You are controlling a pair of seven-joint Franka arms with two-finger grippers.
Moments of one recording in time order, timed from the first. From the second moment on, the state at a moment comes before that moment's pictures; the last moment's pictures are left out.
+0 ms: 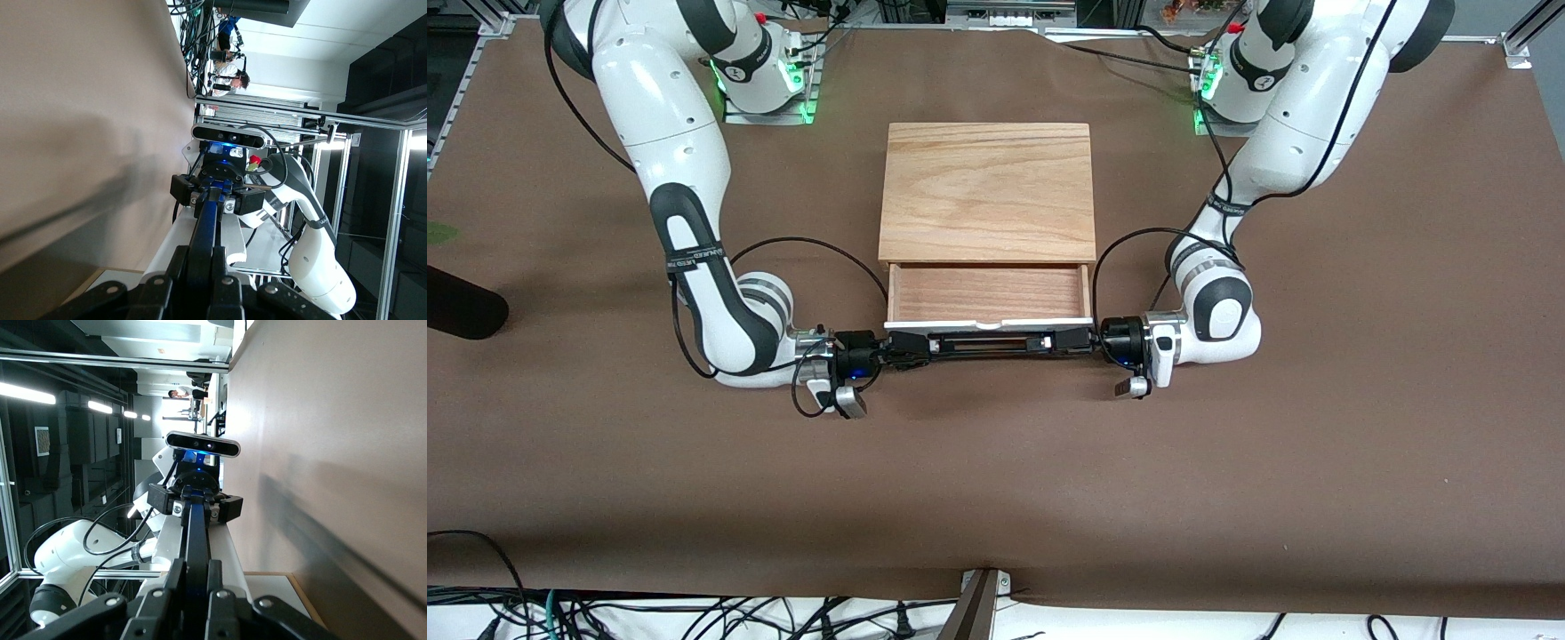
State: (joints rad) left arm -0.25 0.84 -0.09 -1.67 -1.85 1.85 0.87; right arm 0.26 0.90 0.03 -1.48 1.63 1.78 -0.86
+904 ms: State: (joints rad) left arm -0.21 0.81 -0.04 -1.72 -1.84 1.87 0.77; right arm 0.17 0.85 0.01 -1.40 1.55 1.76 -0.66
